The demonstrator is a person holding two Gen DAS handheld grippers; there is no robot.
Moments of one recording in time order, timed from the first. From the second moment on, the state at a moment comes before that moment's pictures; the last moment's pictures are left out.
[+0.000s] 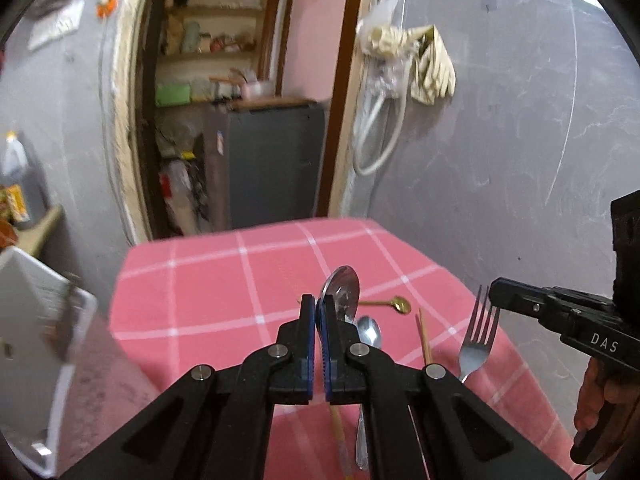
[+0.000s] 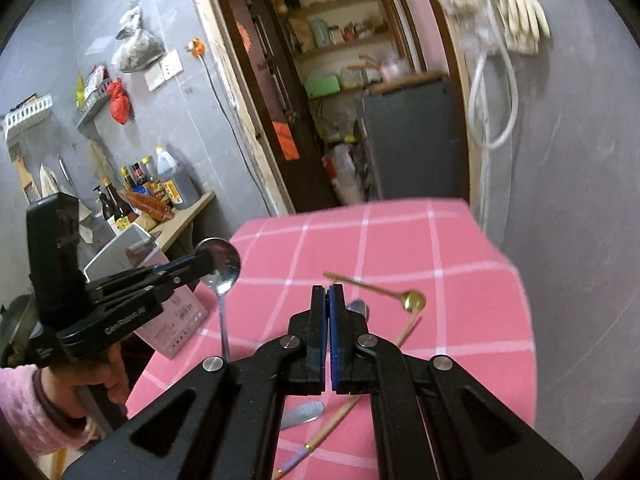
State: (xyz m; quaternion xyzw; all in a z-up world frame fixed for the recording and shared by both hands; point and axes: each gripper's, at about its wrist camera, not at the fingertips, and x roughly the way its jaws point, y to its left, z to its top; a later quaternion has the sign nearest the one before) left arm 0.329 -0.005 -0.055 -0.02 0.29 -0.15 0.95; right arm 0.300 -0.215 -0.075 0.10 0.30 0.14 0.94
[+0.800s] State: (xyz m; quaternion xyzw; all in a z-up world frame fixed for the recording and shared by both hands) left arm 0.269 0.093 0.072 -0.03 0.15 -0.06 0.99; right arm 0.262 -0.114 0.083 0.00 0.13 0.20 0.97
